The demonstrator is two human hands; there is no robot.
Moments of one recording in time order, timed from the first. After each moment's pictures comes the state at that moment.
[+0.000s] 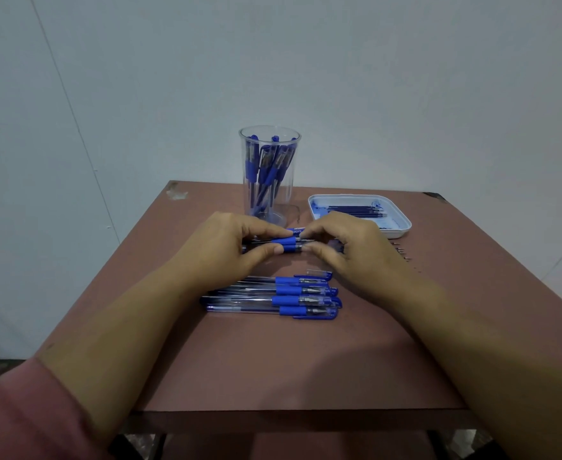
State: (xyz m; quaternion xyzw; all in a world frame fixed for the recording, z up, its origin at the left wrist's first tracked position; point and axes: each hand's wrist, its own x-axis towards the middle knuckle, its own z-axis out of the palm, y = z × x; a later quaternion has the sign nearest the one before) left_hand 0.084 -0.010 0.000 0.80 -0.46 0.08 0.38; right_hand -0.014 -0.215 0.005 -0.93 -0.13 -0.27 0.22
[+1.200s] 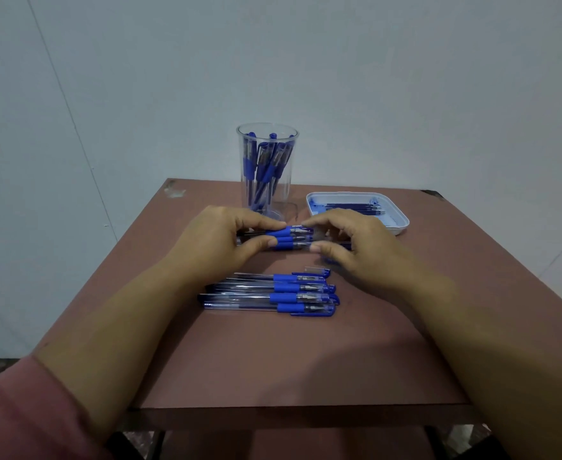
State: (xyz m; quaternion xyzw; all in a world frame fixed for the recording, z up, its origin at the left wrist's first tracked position) left_hand 0.089 -0.009 -0.001 0.80 -0.45 0.11 0.38; right_hand -0.019 -0.226 0.010 -0.94 -0.09 -0.20 0.25
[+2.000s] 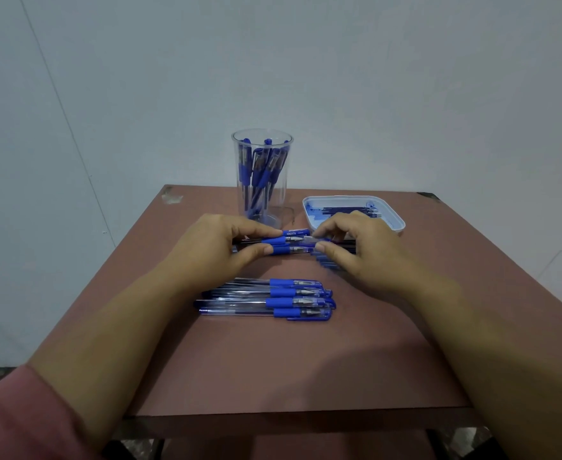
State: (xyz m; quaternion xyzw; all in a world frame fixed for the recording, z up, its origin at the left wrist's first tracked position) left_hand 0.089 -0.008 -0.001 0.81 -0.45 0.10 0.37; right_hand -0.025 -0.233 0.011 -0.95 -0.04 -0.20 0.25
